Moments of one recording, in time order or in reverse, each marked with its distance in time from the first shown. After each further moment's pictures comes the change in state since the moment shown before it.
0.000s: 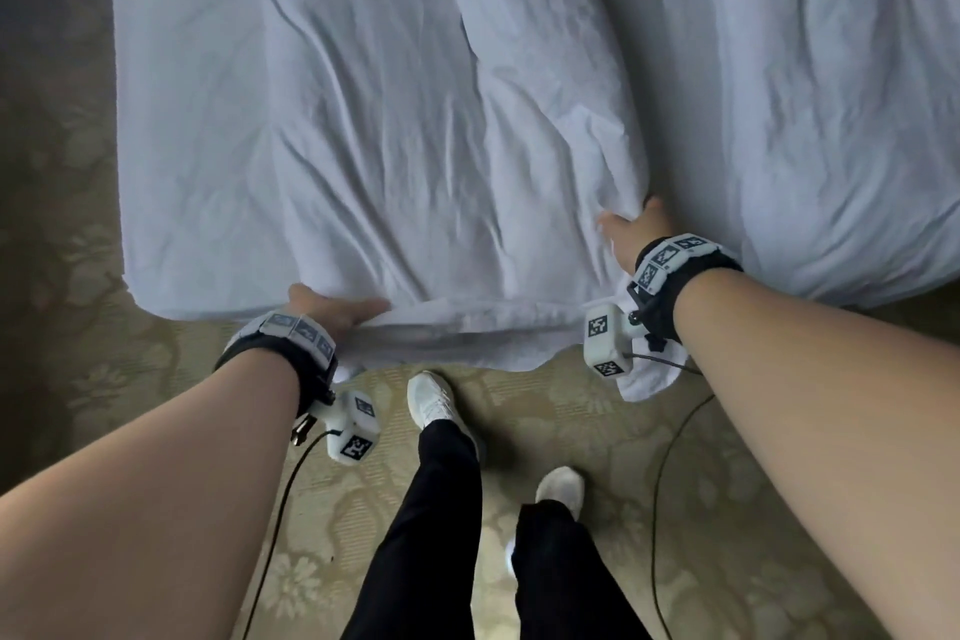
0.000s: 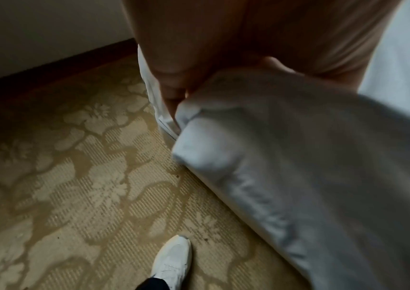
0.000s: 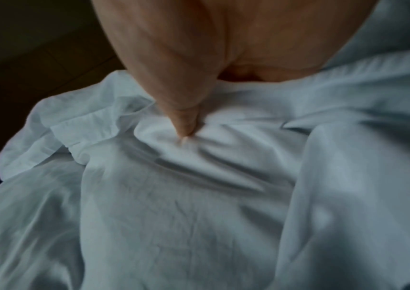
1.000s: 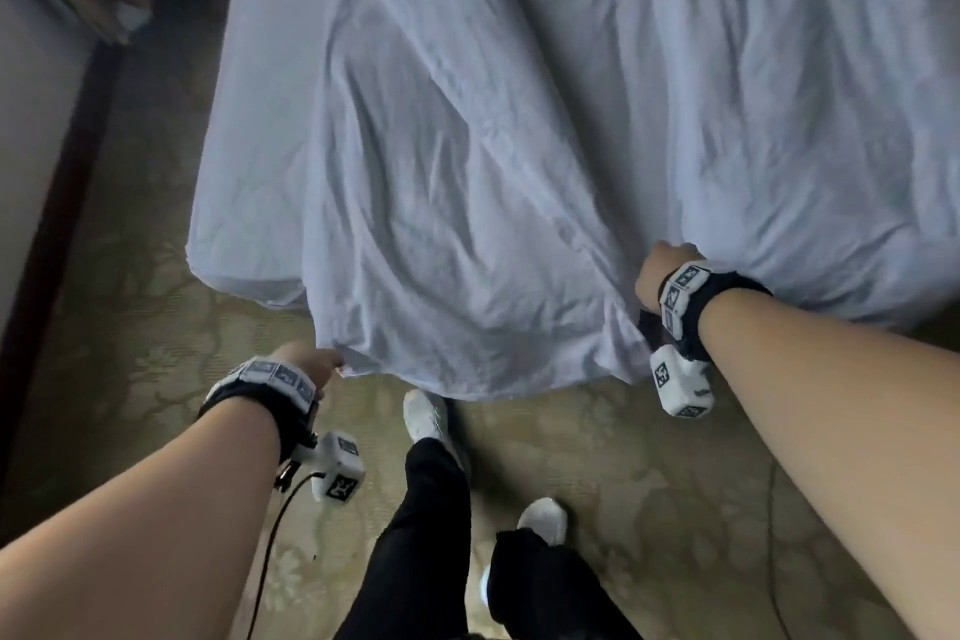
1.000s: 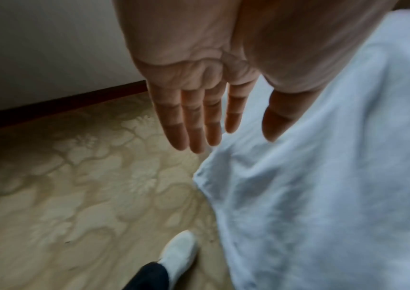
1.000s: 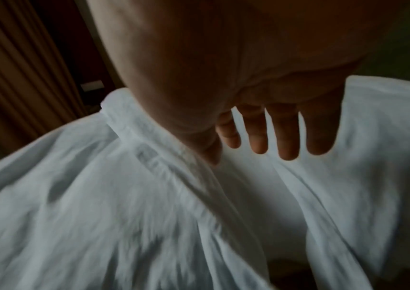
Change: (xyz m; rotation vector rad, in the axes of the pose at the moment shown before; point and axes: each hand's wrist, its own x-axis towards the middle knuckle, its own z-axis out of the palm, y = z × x) left_hand -0.107 -0.079 0.052 -0.089 0.044 -0.037; right_hand -0.015 0.081 -0.099 -0.952 -0.122 -0.296
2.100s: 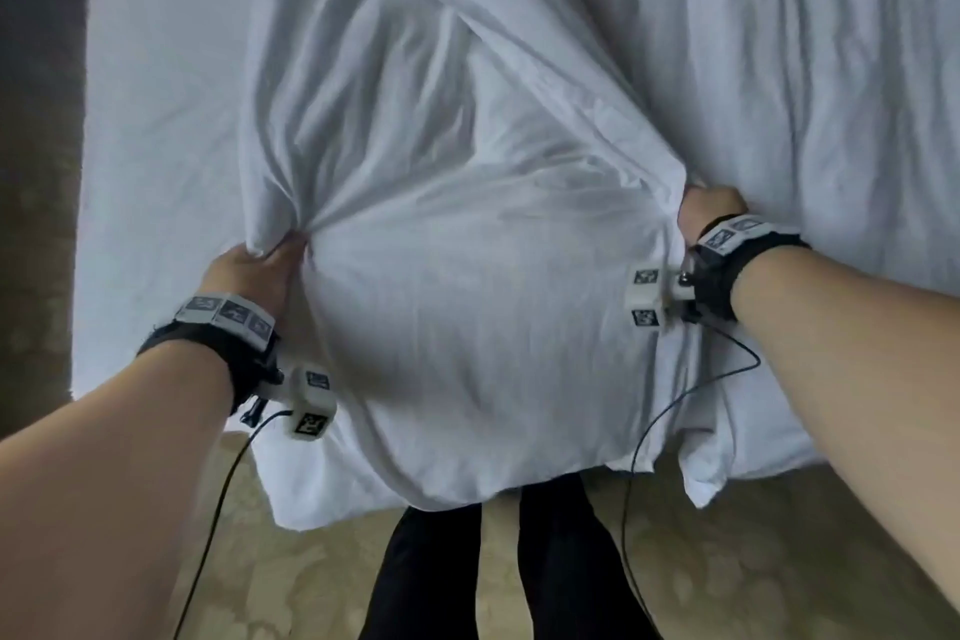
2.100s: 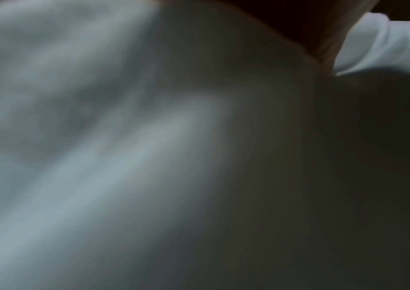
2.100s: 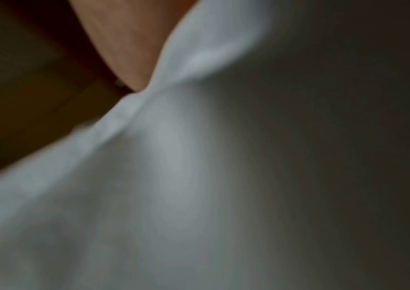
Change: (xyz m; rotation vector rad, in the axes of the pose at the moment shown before) left_hand 0.123 0.273 -0.099 -0.127 0.238 0.247; right_hand 0.212 -0.035 -0.164 0.719 0.101 0.280
